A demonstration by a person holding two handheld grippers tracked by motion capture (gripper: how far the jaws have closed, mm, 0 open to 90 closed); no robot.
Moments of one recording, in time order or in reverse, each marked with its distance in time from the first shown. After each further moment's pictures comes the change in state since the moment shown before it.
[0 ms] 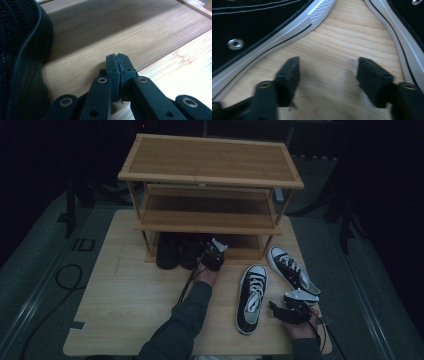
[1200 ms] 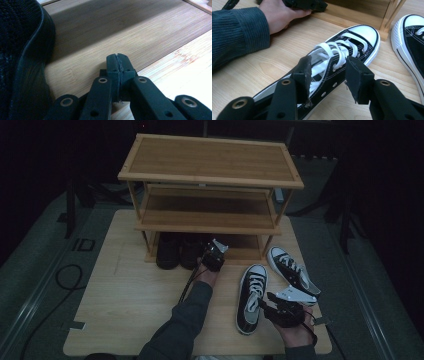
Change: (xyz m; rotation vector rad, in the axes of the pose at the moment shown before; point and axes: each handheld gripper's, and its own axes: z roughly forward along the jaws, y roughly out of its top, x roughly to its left) left arm -0.003 0.000 0.000 0.000 0.022 0.017; right arm 0.066 0.050 -0.063 -0.096 0.112 -0.082
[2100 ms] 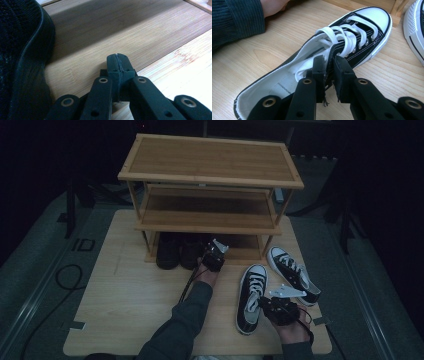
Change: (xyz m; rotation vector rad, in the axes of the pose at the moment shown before) left arm -0.001 0.000 0.000 0.000 0.004 0.007; right arm 0.000 -0.001 0.017 0.123 0.009 -0.016
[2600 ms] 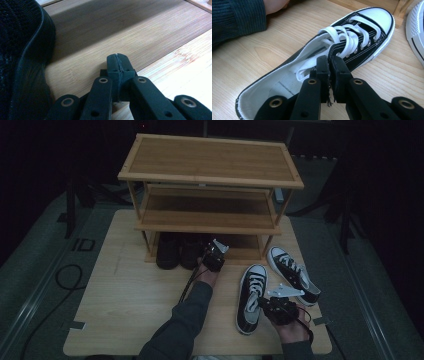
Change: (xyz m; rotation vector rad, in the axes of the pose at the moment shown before) left arm -0.001 0.000 0.000 0.000 0.004 0.005; right arm 0.001 0.002 0.001 0.015 0.005 -0.028
